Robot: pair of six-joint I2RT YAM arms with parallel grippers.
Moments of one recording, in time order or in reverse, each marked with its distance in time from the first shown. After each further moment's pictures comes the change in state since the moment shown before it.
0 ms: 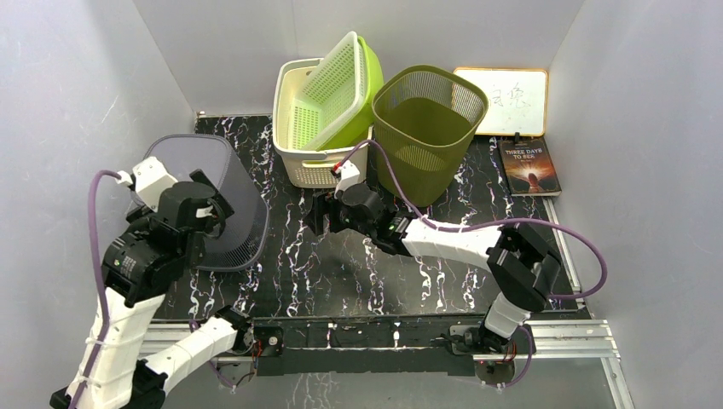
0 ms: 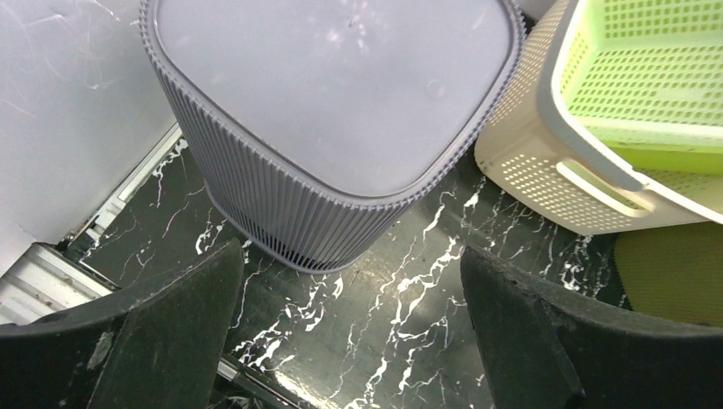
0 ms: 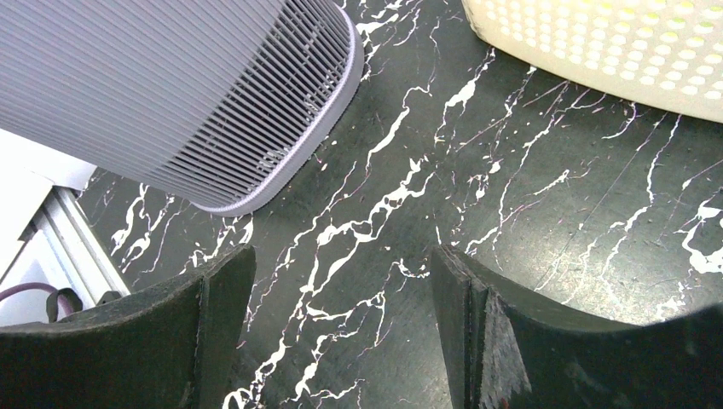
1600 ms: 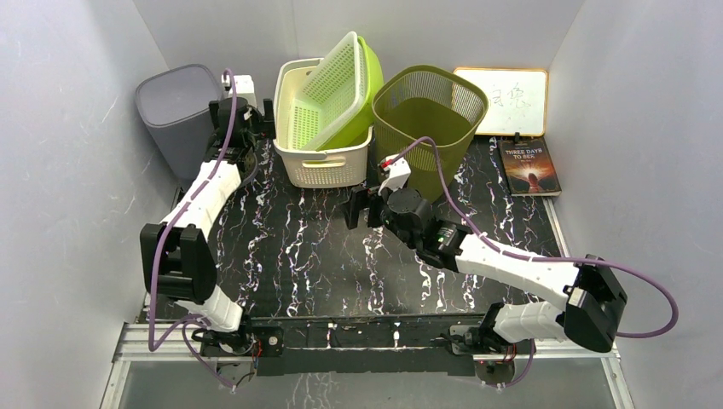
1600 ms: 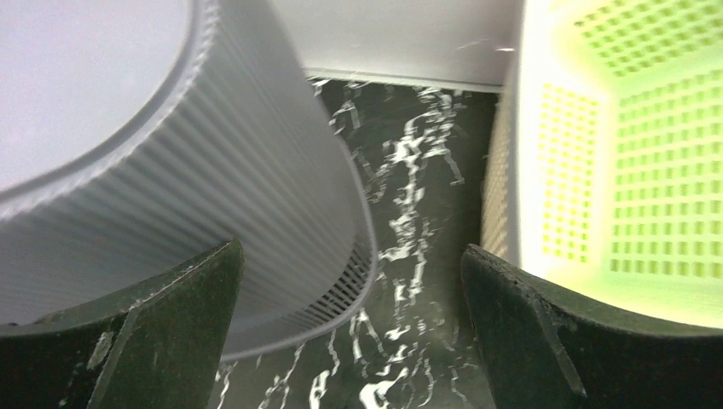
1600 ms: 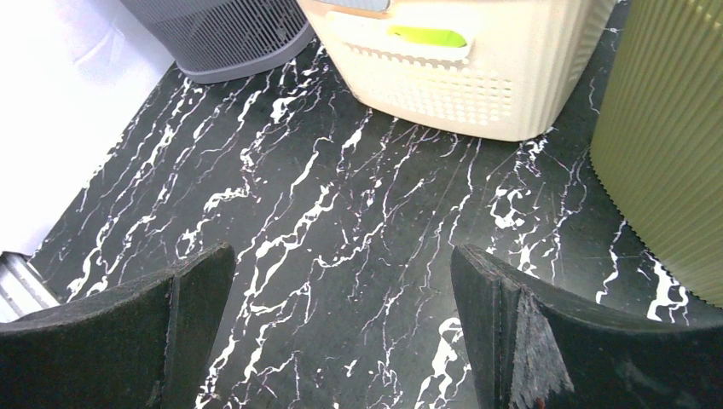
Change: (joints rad) left arm 0.388 0.735 -0.200 1.353 0.488 0.821; right arm -0.024 -0.403 -0.187 -0.114 0.230 -0.080
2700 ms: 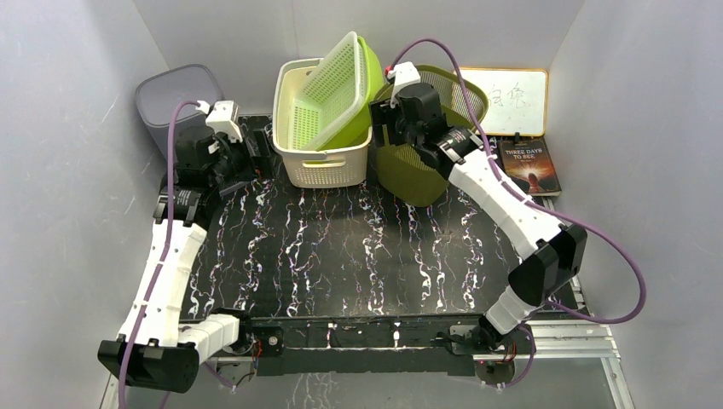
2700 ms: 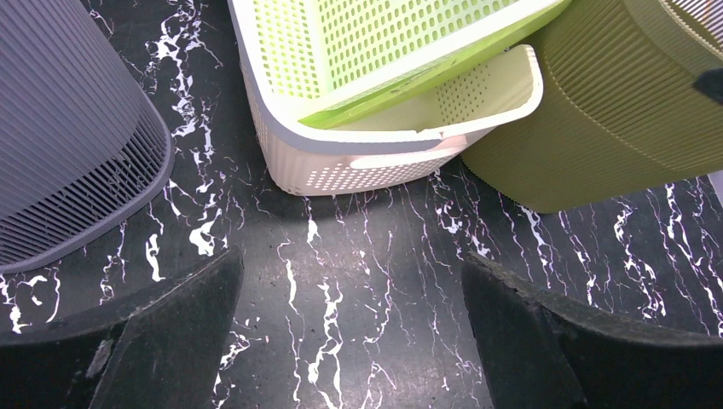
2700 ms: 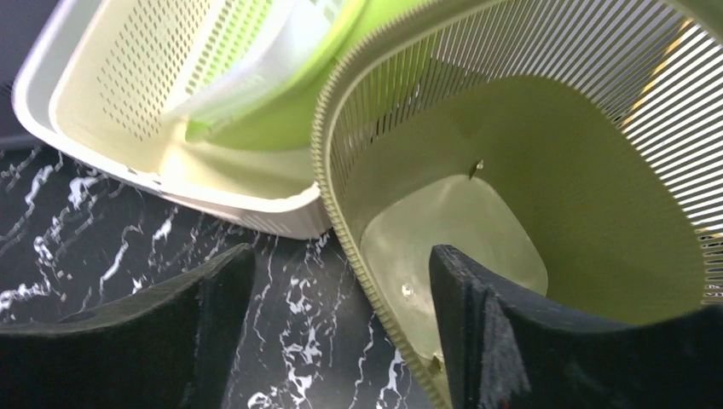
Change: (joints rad) left arm -0.008 -0.507 -0.052 -0.544 0.519 -0.222; right arm -0.350 0.350 0.822 -0.590 -0.076 -0.333
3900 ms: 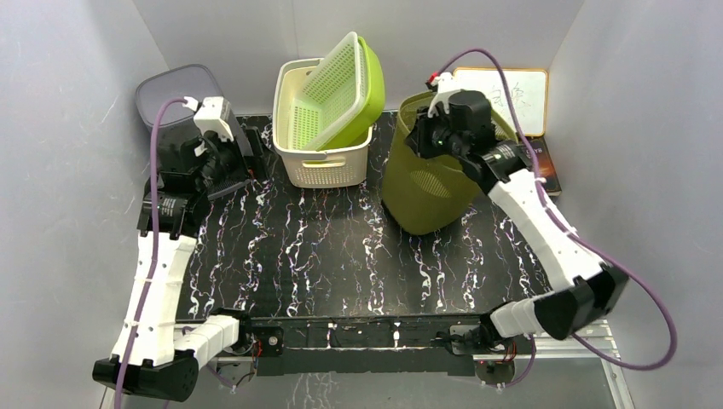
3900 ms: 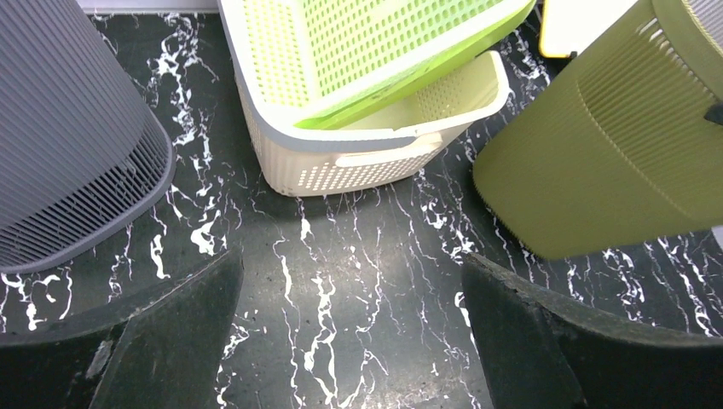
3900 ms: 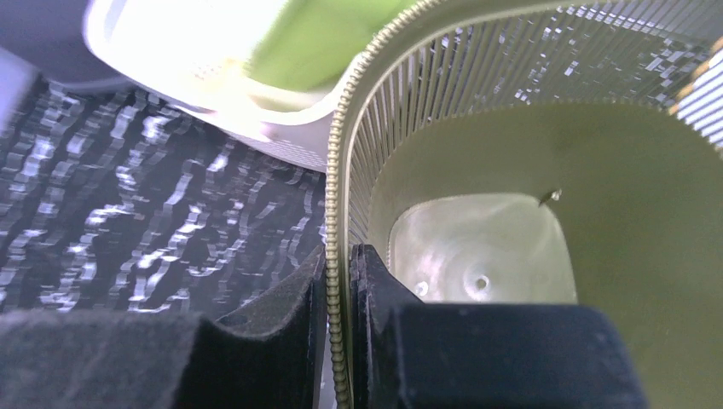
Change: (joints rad) left arm 0.000 -0.061 0.070 -0.091 0.019 0.011; right arm -0.167 -0.195 -0.177 -0.072 -0.357 0.070
